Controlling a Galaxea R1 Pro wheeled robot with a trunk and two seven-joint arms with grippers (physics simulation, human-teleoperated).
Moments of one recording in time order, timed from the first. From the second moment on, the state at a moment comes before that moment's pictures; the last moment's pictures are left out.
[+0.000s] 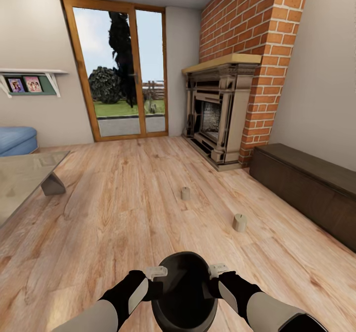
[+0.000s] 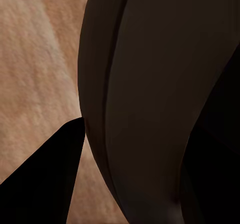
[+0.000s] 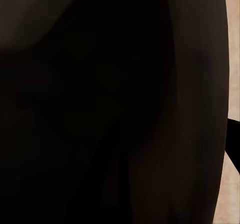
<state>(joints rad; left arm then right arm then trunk) -0.63 -0.17 -0.24 -0.31 0.33 0.51 0.09 -0.70 0.10 0.40 -0.14 -0.31 0.34 0.09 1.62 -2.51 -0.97</state>
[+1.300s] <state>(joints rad) -0.63 -0.17 -0.24 -0.31 0.33 0.50 0.09 -0.71 0.10 0.40 -0.15 -0.31 0.34 0.09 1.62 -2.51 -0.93</state>
